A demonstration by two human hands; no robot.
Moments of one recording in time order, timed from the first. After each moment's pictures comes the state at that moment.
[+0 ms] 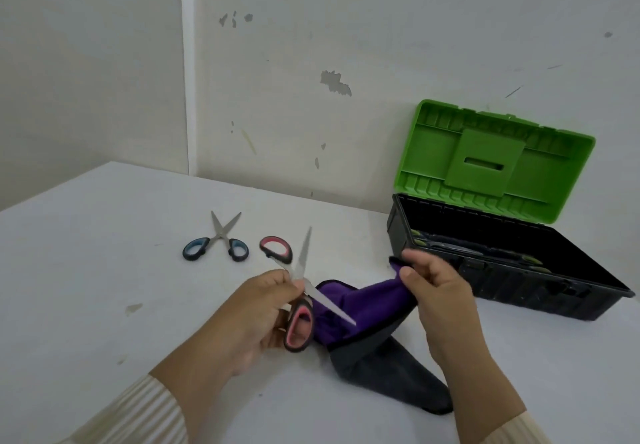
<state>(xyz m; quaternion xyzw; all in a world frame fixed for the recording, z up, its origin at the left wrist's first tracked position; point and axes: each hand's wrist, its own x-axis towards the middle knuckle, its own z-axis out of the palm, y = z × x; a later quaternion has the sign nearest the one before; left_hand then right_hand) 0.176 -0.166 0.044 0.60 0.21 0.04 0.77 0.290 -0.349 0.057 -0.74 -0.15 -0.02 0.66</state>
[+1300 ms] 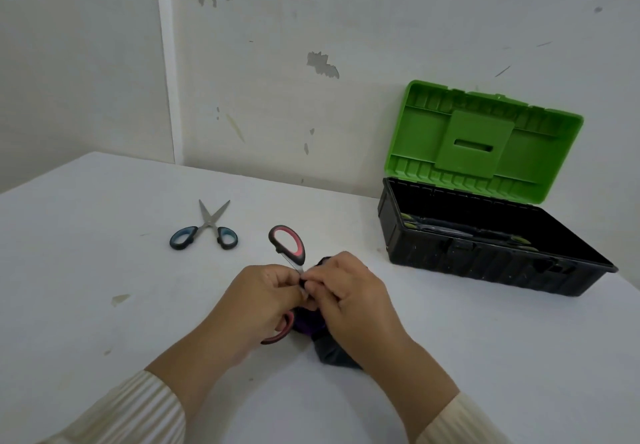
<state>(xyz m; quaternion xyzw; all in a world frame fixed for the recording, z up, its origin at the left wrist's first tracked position) 0.174 -0.177 0.044 0.70 0.18 0.10 0.68 0.247 -0.306 0.043 -0.81 -0.44 -0.14 0.36</state>
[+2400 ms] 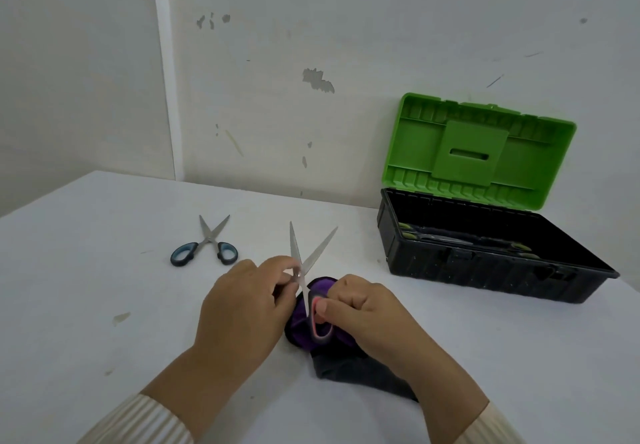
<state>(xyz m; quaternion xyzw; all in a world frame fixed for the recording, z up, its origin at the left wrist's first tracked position) 0.176 -0.164 0.029 0.89 0.11 0.38 0.20 0.249 -0.324 0.064 -0.82 -0.34 0.15 0.44</state>
